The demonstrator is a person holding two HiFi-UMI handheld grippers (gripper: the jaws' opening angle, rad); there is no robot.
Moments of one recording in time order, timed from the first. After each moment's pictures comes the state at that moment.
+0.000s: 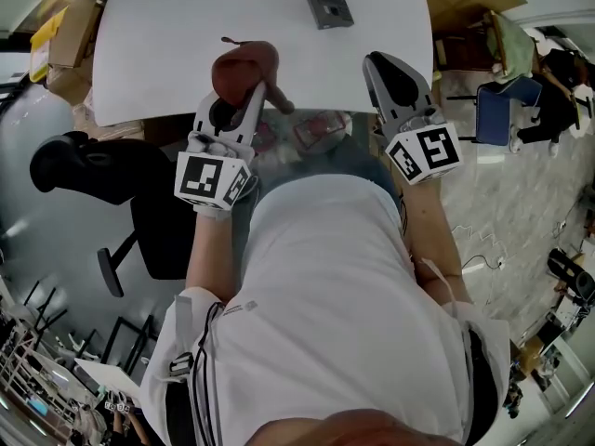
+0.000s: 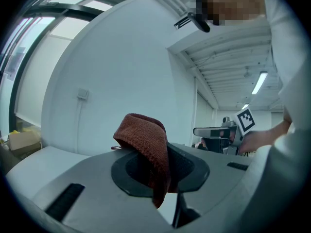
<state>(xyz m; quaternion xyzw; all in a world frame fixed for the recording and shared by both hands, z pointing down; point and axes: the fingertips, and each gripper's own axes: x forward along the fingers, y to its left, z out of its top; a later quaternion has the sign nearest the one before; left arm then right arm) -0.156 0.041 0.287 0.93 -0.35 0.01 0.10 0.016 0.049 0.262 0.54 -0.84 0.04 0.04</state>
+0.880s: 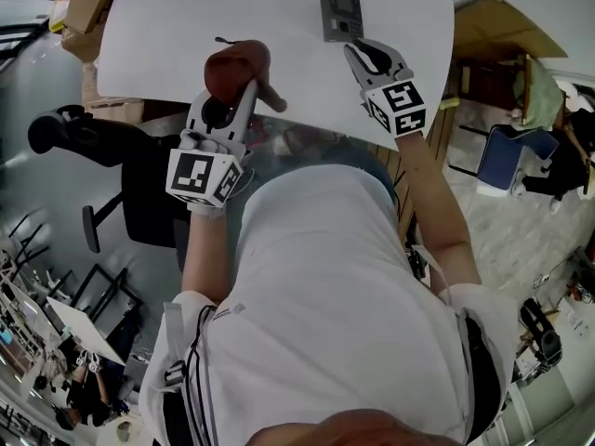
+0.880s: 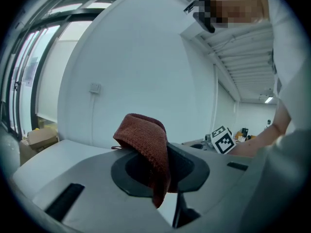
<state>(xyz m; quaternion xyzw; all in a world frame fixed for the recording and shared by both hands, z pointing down) -0.110 -0.003 0.305 0.88 -0.46 0.06 0.13 0.062 -0.071 0.405 0.40 -0.89 0.09 0.20</state>
